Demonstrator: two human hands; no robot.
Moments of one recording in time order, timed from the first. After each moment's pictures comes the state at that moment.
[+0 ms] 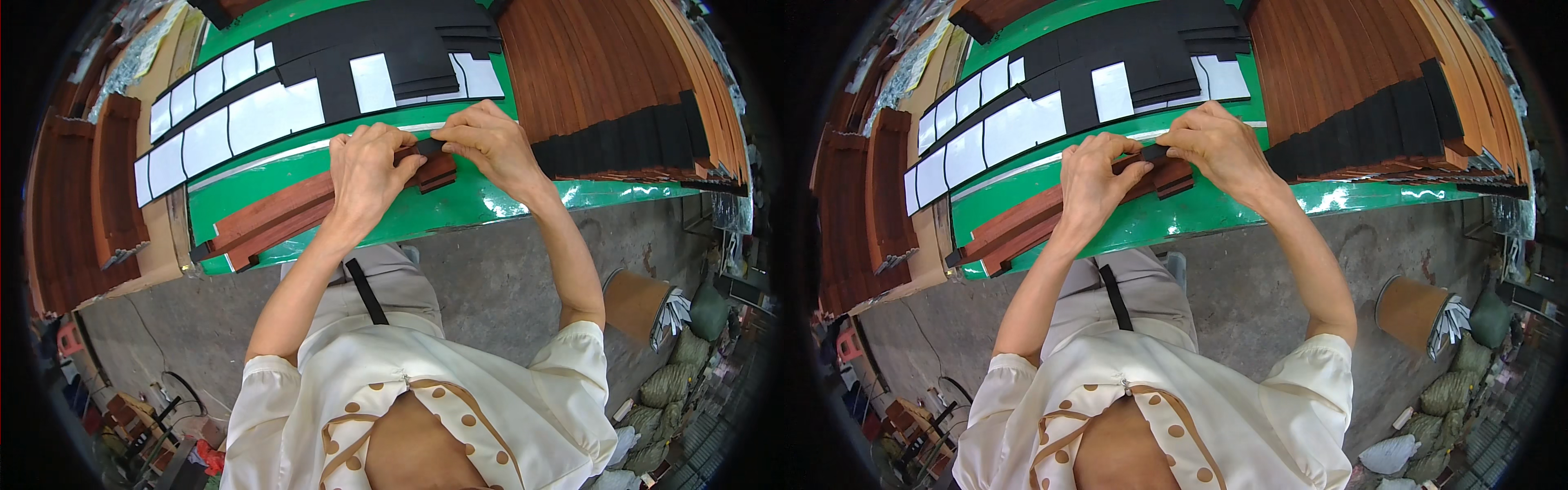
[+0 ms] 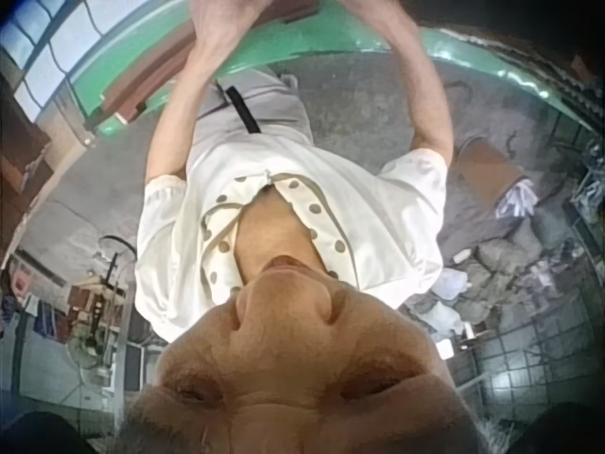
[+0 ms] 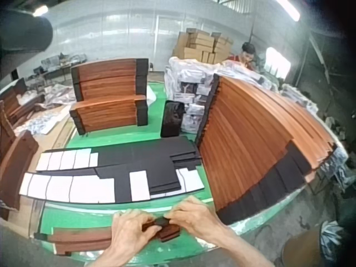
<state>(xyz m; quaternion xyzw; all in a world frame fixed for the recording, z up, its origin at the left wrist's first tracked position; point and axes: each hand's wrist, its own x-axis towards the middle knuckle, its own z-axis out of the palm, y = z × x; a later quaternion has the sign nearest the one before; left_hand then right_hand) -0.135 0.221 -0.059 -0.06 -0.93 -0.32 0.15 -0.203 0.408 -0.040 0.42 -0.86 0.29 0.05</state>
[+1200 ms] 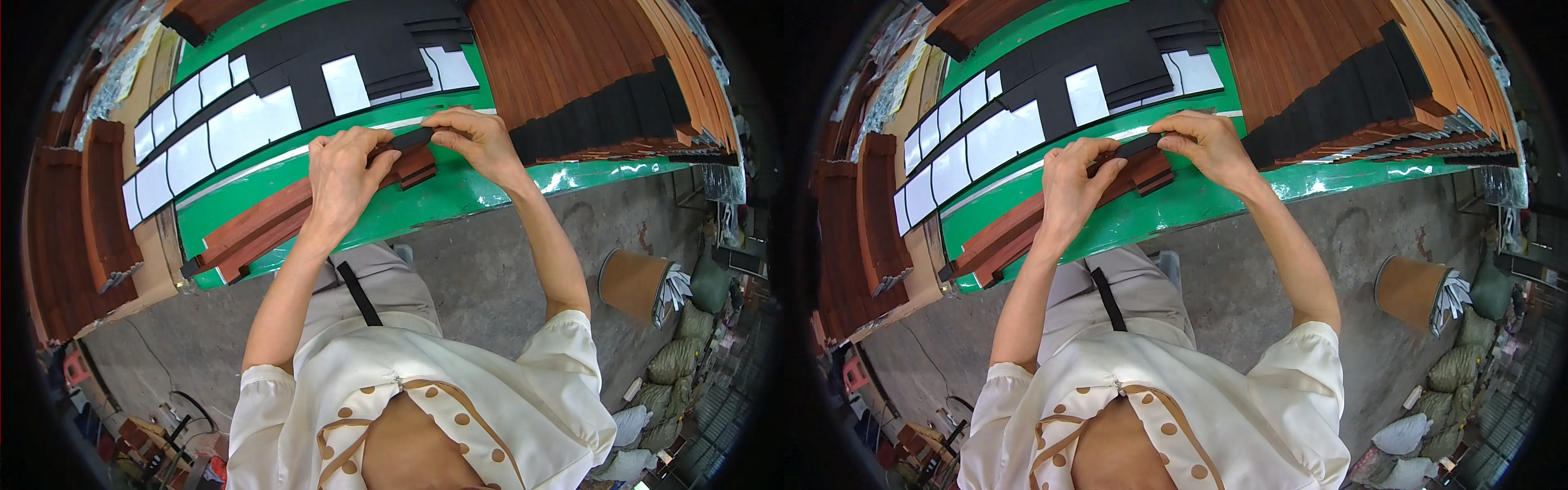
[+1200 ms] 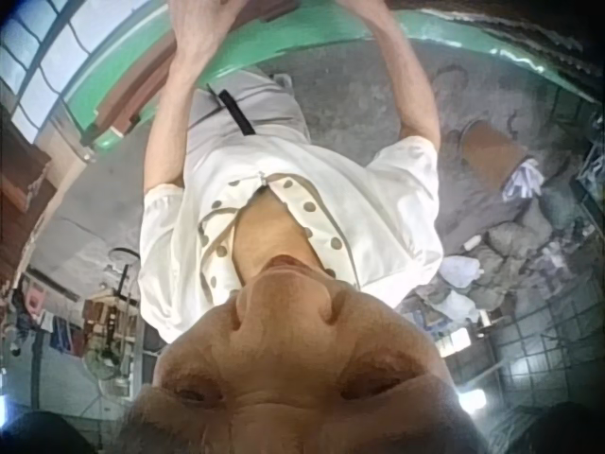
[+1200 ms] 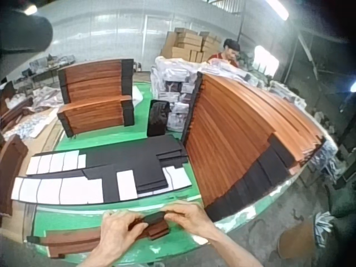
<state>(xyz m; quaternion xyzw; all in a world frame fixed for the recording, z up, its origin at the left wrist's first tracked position) -0.134 0.219 -0.060 -0.09 -0.92 -0.36 0.14 -0.199 0.422 -0.059 0.25 -0.83 0.49 -0.08</state>
